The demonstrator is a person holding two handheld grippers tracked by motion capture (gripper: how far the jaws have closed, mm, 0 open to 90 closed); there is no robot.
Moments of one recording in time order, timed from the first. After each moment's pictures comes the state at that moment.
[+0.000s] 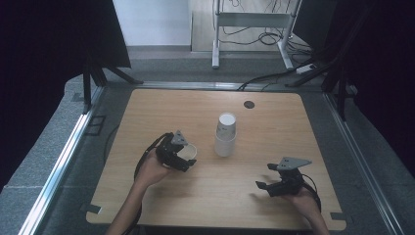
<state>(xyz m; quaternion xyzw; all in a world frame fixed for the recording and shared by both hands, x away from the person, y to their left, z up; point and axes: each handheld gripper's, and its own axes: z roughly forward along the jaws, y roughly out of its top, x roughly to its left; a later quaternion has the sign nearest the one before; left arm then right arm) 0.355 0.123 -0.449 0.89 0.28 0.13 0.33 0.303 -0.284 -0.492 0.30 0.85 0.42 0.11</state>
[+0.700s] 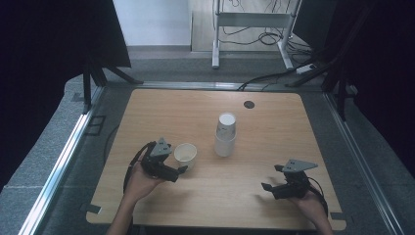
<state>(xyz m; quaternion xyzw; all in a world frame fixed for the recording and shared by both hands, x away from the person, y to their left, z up) 0.308 0.158 -0.450 0.85 0.31 0.16 0.40 0.293 -0.298 -0.490 0.32 0.85 0.40 0.13</state>
